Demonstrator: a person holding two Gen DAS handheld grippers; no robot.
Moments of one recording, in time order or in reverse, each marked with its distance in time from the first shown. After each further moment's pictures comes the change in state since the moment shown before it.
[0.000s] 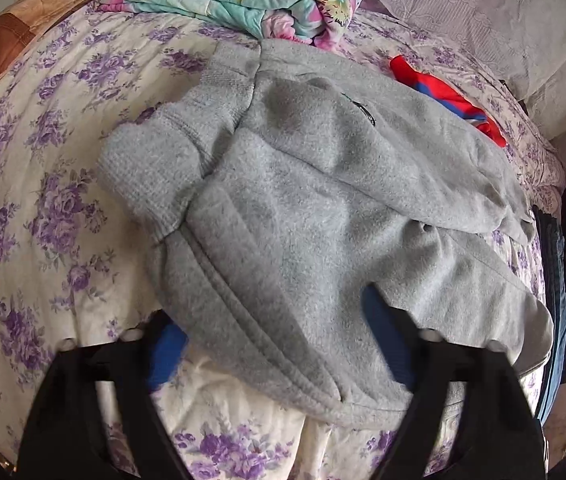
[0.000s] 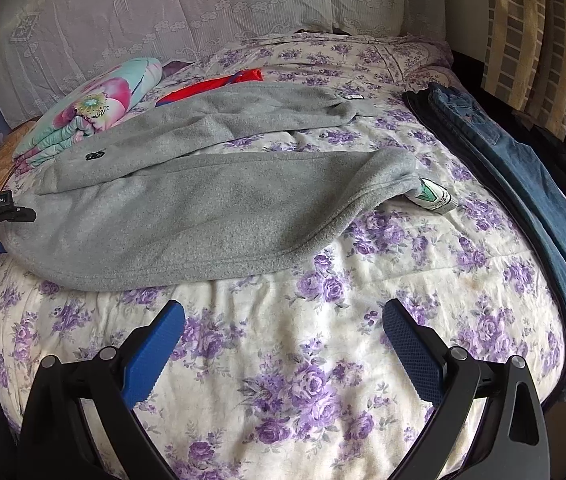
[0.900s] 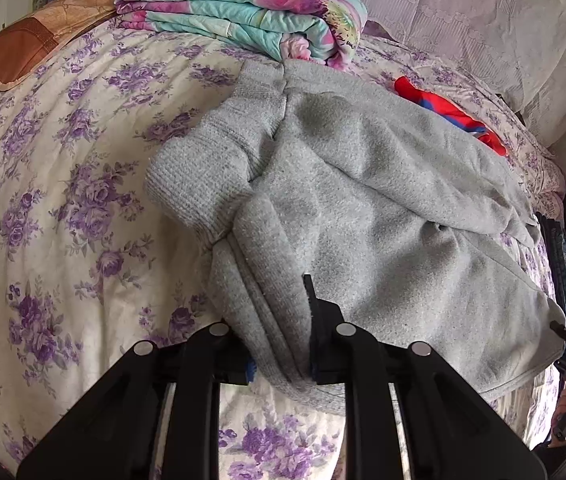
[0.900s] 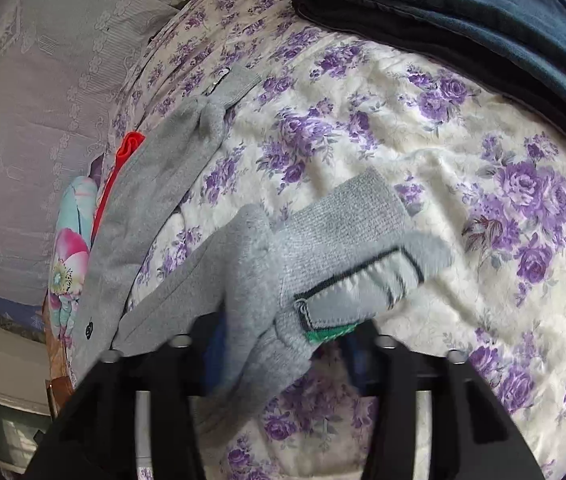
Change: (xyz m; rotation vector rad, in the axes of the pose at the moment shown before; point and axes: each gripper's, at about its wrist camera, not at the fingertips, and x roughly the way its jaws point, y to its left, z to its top) left arm -0.007 0.025 -0.024 0.019 -0.135 0.011; right arm 0.151 -0.170 0.090 0.633 0.235 0.320
